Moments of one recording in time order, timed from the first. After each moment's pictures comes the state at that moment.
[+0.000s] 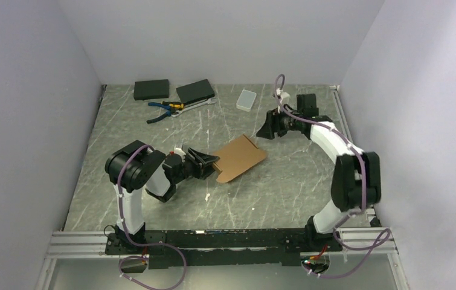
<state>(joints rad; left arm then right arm) -0.52 1.96 0.37 1.32 0.32 -1.57 0.12 1.69 1.15 -0.30 -0.79 -0.05</state>
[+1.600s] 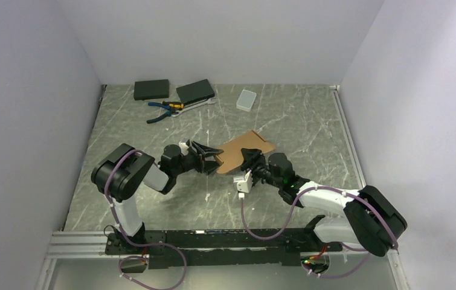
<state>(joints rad) -0.50 1.80 0.45 1.12 0.53 -1.84 0.69 1.24 0.36 0.52 -0.27 -1.47</state>
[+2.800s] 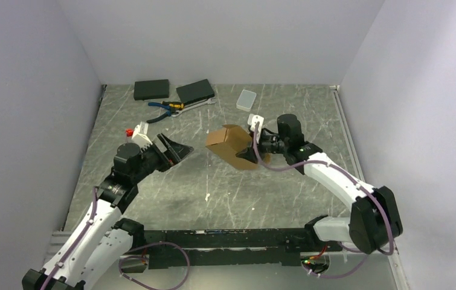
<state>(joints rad) -0.35 0.71 0.57 -0.13 0.28 -0.94 0.46 1.25 0.80 -0.01 -0.73 -0.44</state>
